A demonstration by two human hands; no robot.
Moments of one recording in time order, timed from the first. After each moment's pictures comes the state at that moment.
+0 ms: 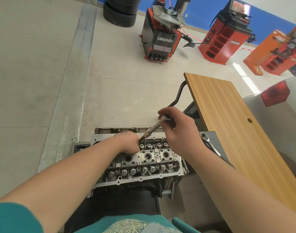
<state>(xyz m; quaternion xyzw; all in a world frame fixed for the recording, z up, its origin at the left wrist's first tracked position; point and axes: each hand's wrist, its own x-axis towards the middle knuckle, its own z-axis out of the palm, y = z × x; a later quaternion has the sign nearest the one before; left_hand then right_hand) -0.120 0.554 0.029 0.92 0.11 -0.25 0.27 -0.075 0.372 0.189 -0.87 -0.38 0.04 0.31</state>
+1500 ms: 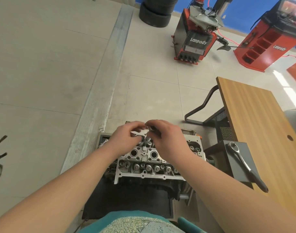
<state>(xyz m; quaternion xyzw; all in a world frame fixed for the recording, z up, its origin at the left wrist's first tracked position) -0.247 0.589 0.062 0.75 0.27 0.09 0.59 -0.129 0.447 0.126 -0.82 -0.49 0.10 0.29</state>
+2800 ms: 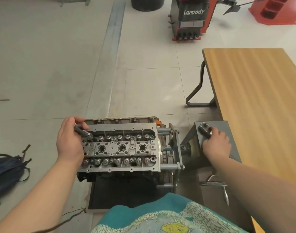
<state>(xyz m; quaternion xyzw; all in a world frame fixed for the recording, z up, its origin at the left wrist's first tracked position) -0.168 0.471 0.083 0.55 0.45 0.41 0.57 0.159 0.151 -0.039 -0.98 -0.11 0.14 0.09</state>
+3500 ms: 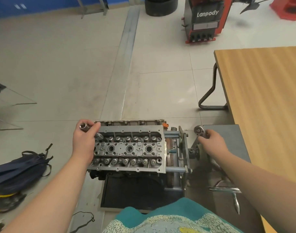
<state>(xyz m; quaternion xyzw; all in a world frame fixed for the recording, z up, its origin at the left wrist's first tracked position) -0.165 0.462 0.097 0.58 0.51 0.35 0.54 0.152 0.178 -0.011 -0.88 -0.13 0.28 0.35</state>
